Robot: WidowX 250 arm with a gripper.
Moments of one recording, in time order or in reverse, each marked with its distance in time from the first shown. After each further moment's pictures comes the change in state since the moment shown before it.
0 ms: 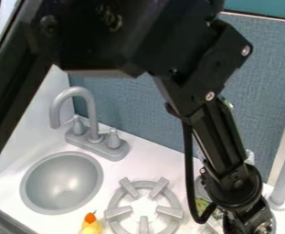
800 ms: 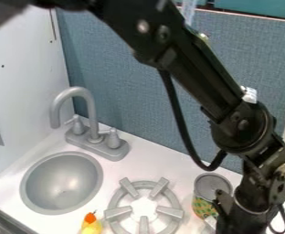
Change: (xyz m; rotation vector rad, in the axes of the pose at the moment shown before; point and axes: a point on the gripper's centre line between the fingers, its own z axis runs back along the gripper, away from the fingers) arm 0.028 0.032 0.070 0.108 -0.117 0.145
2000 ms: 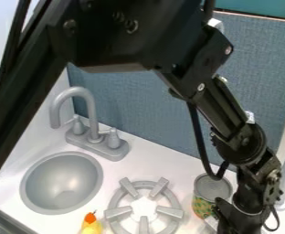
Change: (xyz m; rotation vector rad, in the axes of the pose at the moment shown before) arm 0.026 0.017 -0.051 -0.060 0.016 0.050
